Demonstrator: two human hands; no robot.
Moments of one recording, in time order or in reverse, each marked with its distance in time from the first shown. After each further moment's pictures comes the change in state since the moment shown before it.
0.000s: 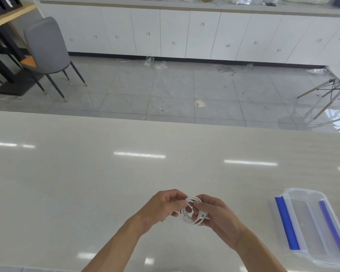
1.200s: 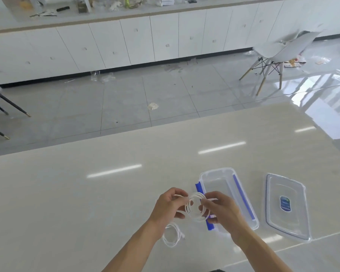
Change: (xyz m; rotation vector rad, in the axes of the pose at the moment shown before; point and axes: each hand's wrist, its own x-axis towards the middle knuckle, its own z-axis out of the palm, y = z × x) left_hand 0.118 0.056 0.254 -0.086 0.072 -0.088; right_hand -0.109 0.025 -0.239 -0.118 0.609 -0.033
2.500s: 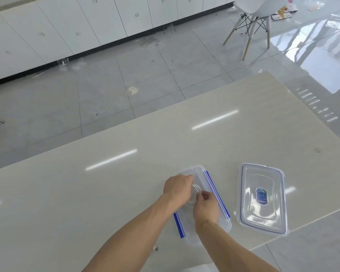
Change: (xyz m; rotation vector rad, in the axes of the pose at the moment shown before) left_hand 0.146 0.022 0.136 1.562 -0.150 0.241; right_hand 0.096 0.056 -0.024 0.239 0.524 0.400
